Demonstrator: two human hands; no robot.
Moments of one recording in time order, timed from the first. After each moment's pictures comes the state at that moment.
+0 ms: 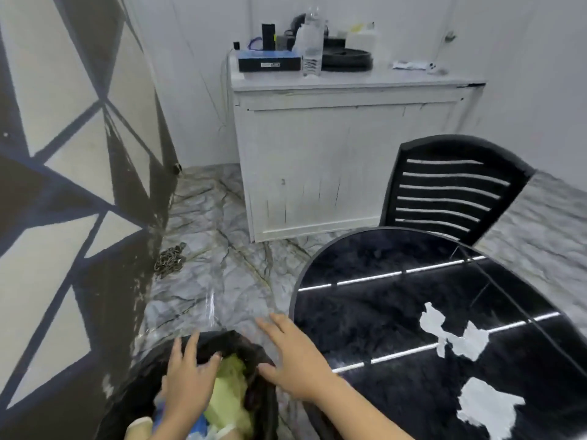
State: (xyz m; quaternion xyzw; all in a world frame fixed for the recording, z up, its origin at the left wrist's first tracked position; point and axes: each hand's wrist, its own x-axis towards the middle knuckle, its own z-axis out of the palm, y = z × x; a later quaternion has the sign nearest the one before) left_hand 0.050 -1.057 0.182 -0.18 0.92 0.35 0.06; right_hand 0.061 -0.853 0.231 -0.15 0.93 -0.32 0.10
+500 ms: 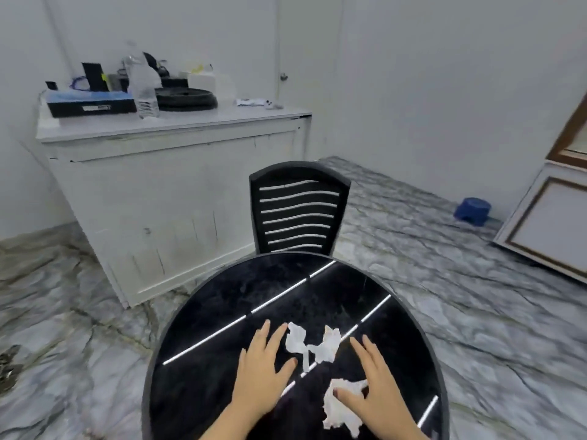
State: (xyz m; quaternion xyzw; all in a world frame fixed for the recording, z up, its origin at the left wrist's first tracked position) left_hand 0.049 -0.744 0.229 0.31 0.88 0.33 0.15; right_hand 0.204 -0.595 0.251 0.26 0.89 -0.38 -0.09
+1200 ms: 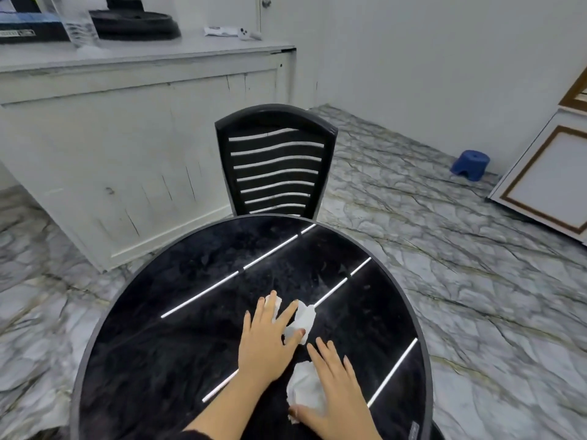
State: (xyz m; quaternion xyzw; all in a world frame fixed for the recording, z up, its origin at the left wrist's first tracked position) left_hand 0.046 -0.650 0.160 0.36 0.91 0.19 0.11; right_hand 0.191 -0.578 0.175 0.23 0.94 -0.26 0.05
